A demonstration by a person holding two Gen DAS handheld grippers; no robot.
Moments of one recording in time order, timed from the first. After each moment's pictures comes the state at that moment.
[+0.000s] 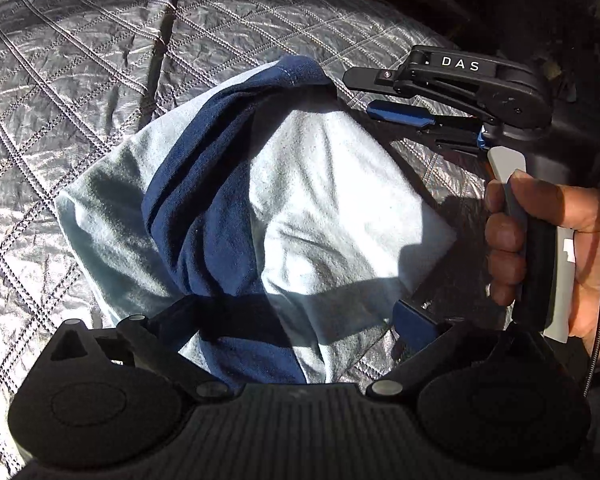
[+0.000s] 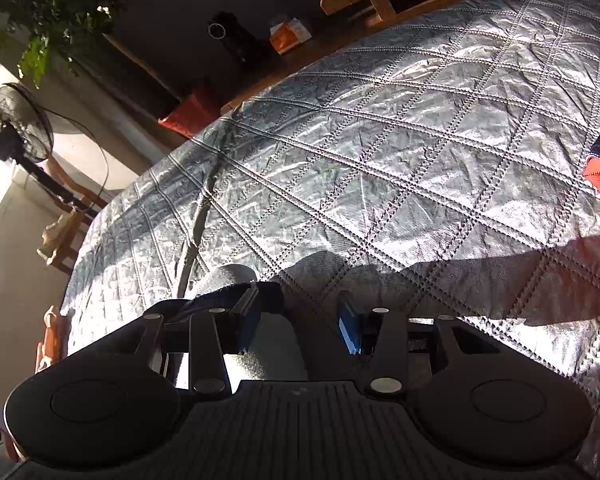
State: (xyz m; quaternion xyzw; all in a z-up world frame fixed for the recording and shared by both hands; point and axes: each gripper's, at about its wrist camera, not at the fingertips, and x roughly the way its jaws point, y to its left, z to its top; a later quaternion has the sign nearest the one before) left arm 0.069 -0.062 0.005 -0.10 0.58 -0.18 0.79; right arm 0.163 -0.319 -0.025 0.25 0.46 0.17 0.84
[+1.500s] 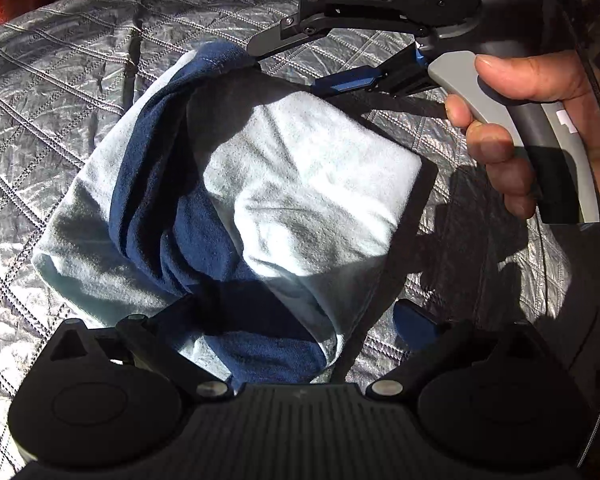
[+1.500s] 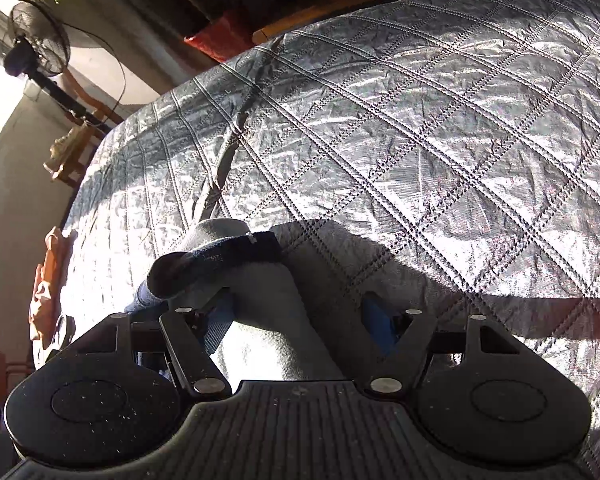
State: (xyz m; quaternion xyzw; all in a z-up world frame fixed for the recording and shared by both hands) left arm 0.064 -0.097 0.008 -0.03 0.56 -0.21 0.80; right arm 0.181 -0.293 -0.009 0.16 0.54 0.24 0.79
